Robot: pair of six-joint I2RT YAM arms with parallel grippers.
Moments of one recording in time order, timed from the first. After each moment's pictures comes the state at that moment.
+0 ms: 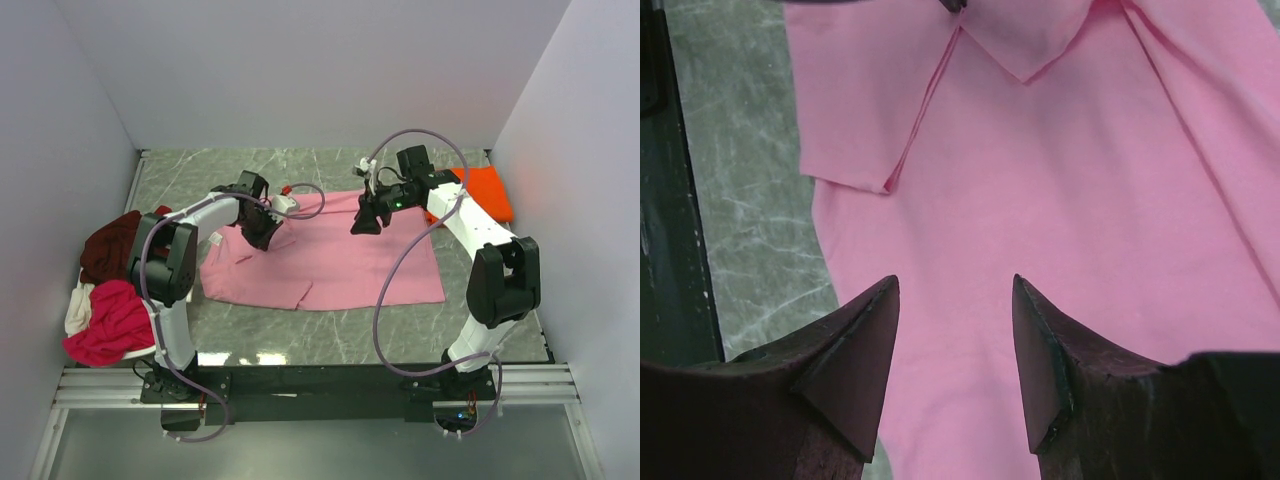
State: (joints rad) left arm -0.33 1.94 1.35 -0.63 0.30 0.52; right arm 0.25 1.72 1.42 -0.71 -0.90 -0.60
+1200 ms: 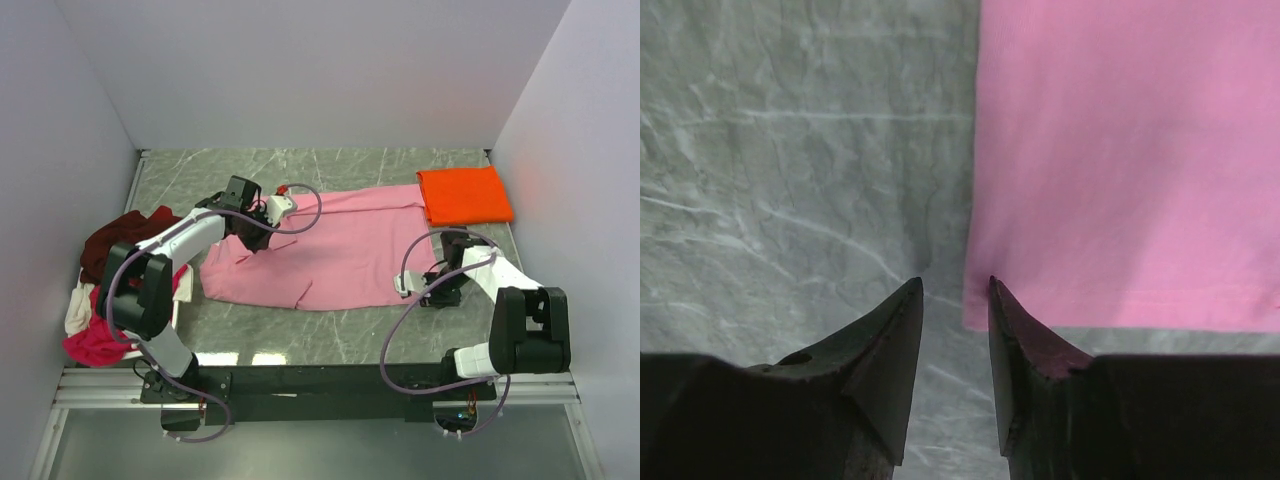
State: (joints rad) left arm -0.36 1.66 1.15 -0.52 0.32 0.50; right arm -0.01 1.39 0.73 -0.93 -0.25 -1.68
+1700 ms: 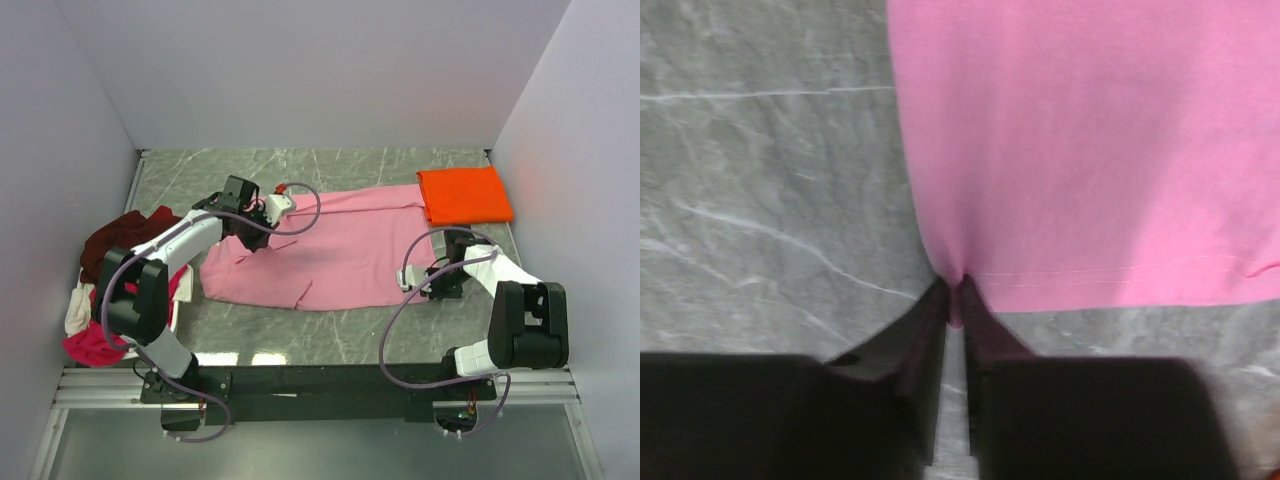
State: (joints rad) left arm -0.36 1.64 1.15 -0.52 0.32 0.50; right arm -0.05 1.42 0.73 -0.84 -0.22 -1.67
